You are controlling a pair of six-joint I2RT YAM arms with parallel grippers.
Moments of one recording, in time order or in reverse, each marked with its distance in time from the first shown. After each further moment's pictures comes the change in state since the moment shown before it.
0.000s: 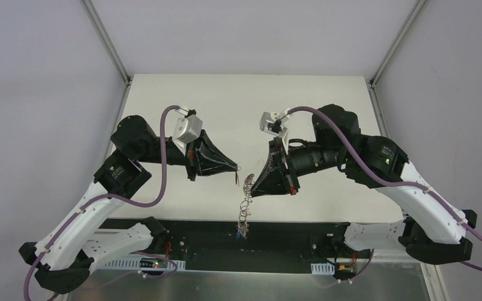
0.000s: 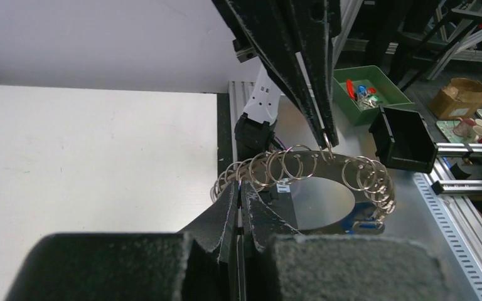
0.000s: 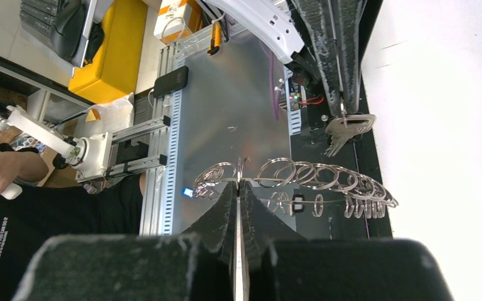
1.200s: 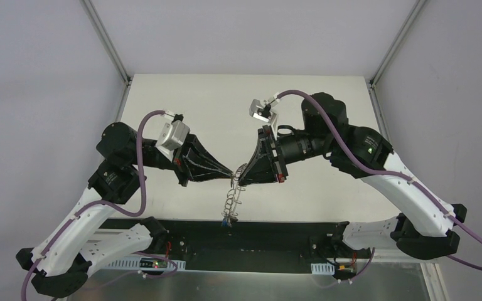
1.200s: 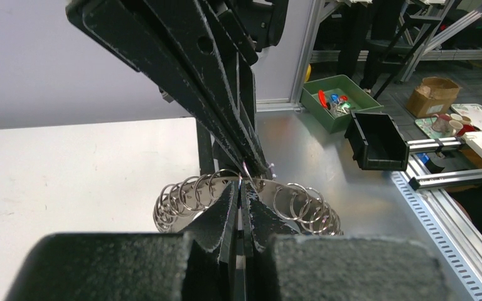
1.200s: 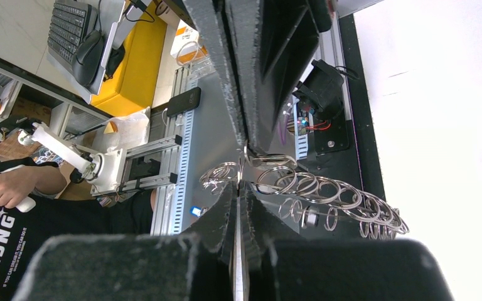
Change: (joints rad) left arm 0.000 -0.050 -0.015 0.126 0.098 -0.097; right arm -0.053 0.082 0.036 0.117 -0.089 0.054
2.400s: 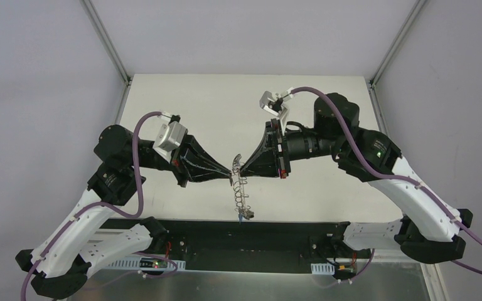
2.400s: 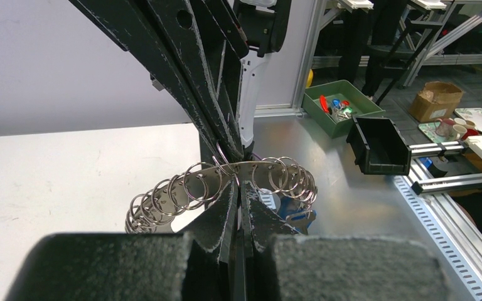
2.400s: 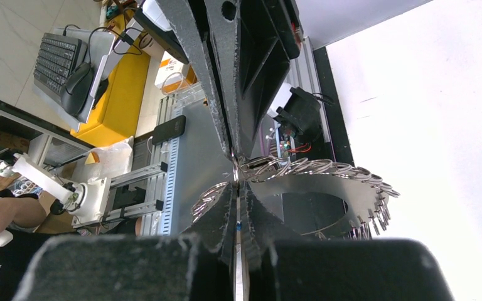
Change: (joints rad) left arm 0.000 -0.021 -0.017 0.042 0.000 -0.021; right arm -0.013 -0.040 -0.023 0.073 0.090 0.029
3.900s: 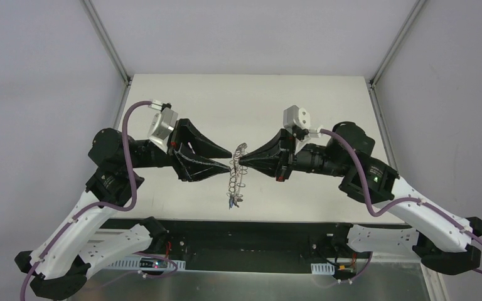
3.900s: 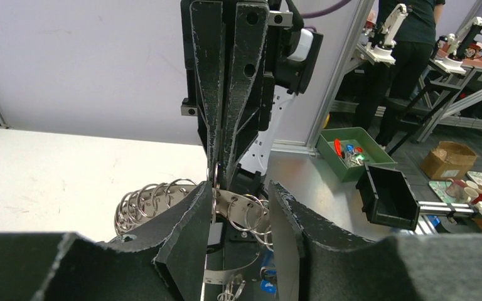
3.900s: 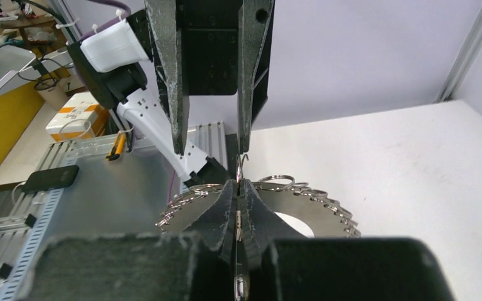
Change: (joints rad) left arm 0.000 -0.006 -0.003 0.062 -0.169 -0.131; right arm 0.097 -0.216 -0.375 0.456 0.267 -0.252
